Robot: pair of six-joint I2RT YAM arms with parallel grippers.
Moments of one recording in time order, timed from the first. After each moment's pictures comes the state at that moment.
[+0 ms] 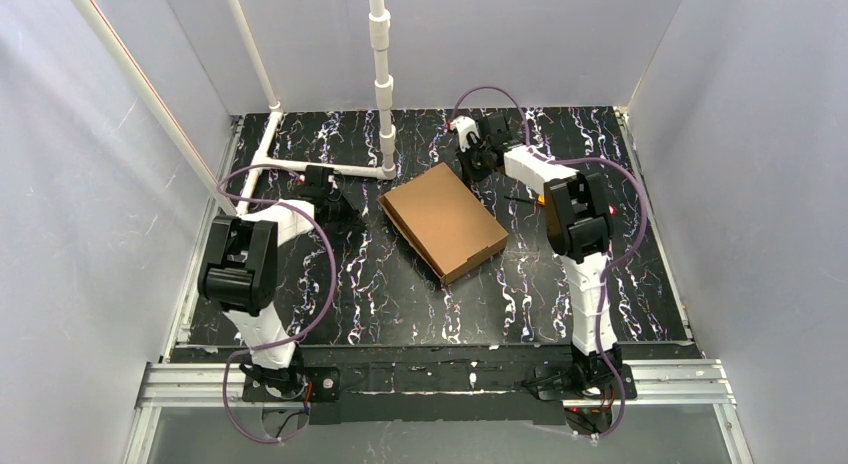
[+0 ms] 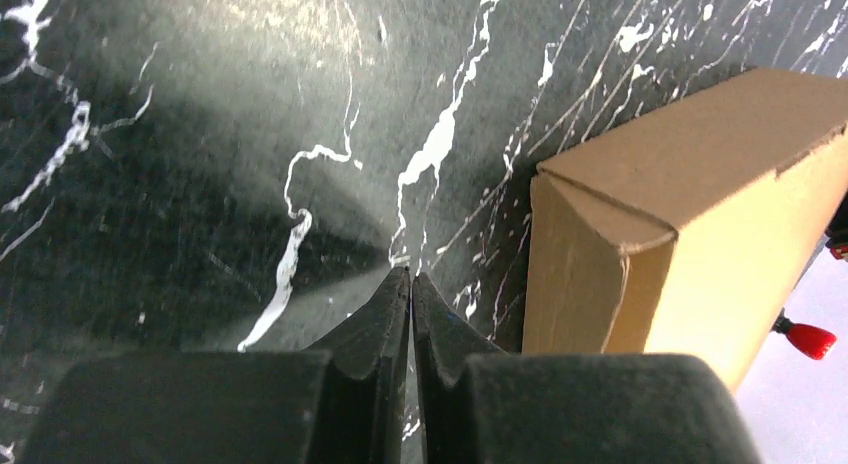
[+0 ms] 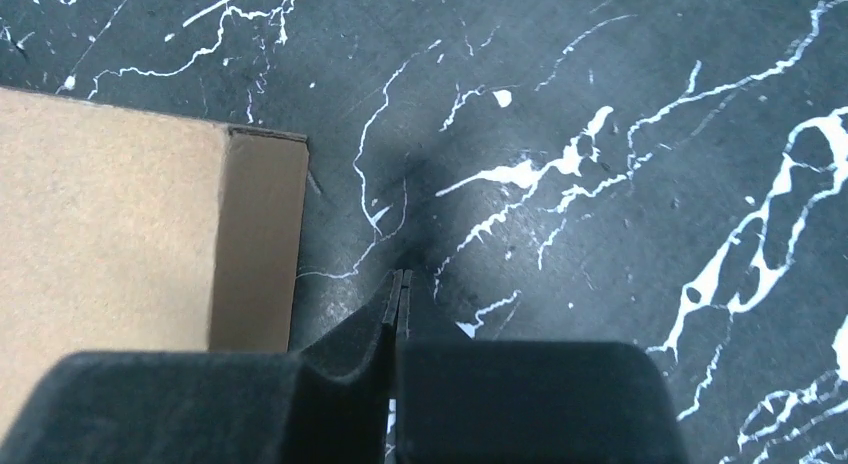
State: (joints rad) left arm -0.18 1.73 0.95 -0.14 0.21 -0.80; right arm 0.38 2.27 1.76 -0.32 -0.28 -0.27
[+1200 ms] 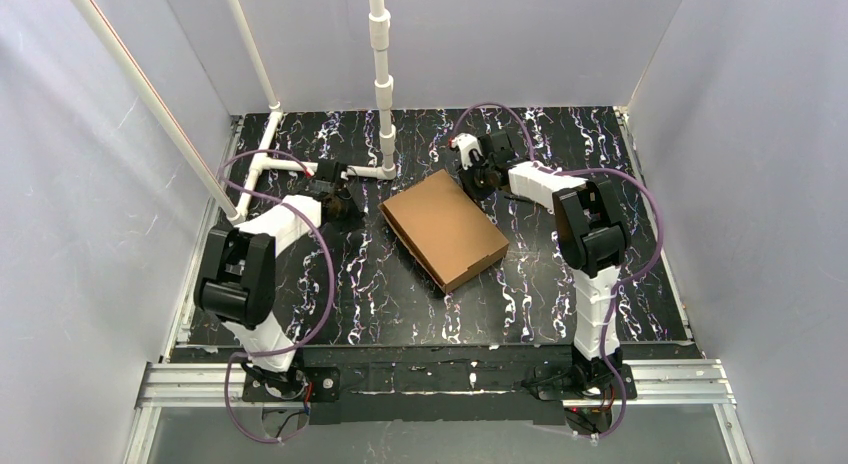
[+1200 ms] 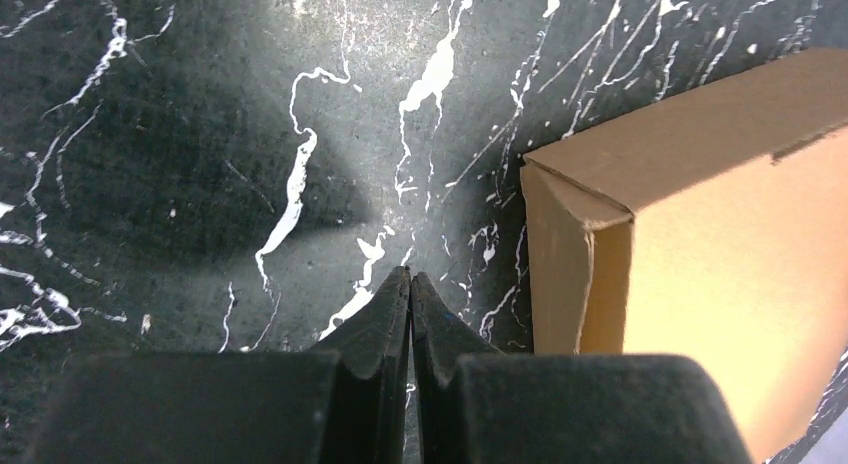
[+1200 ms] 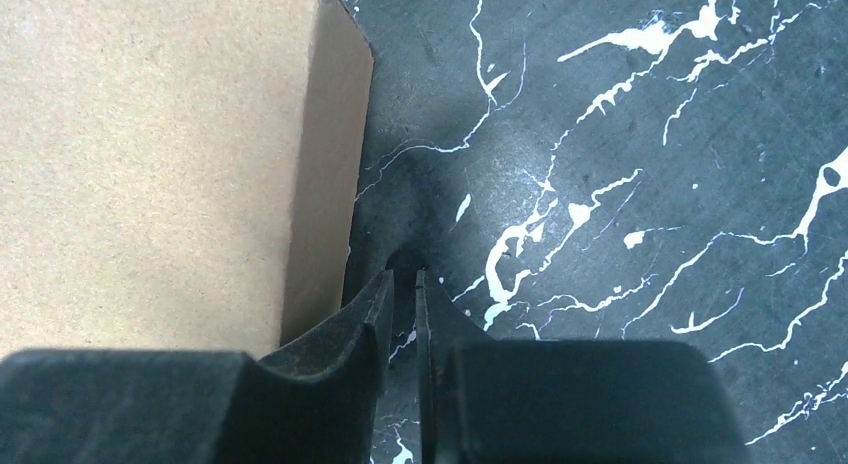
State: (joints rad) left arm -0.27 1.66 1.02 -0.35 0.02 -0.73; right arm 0.42 2.11 1.49 -0.26 -0.28 -0.26
